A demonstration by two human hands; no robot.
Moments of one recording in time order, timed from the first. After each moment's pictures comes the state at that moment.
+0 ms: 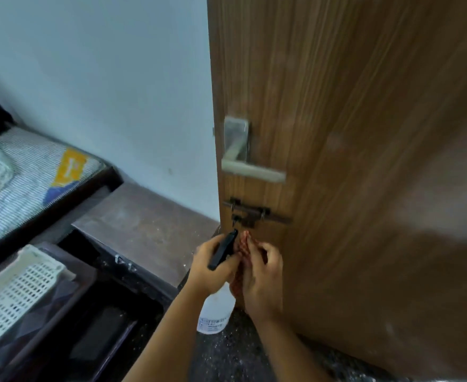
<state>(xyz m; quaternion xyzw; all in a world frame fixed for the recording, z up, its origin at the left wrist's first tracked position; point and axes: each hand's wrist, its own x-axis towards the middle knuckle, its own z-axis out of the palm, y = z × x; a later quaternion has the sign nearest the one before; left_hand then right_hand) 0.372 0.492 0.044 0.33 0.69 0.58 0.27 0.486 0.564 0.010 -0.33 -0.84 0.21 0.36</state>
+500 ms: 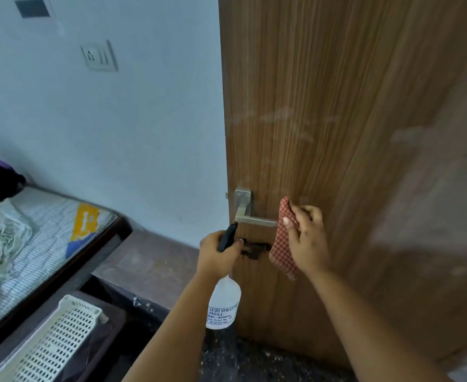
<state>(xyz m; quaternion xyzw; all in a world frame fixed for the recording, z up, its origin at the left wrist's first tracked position) 0.362 0.465 0.215 0.31 0.74 0.55 0.24 0.522 0.593 0.232 -0.37 -0.82 0.21 0.38</state>
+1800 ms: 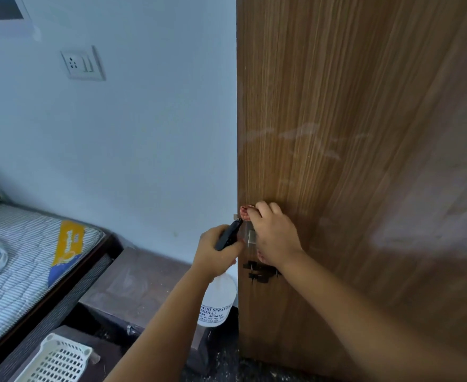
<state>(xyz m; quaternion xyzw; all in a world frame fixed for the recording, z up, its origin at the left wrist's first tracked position) 0.283 0.499 0.246 0.41 0.71 0.52 0.24 0.399 0.607 0.261 -0.30 -0.93 -0.06 0.20</state>
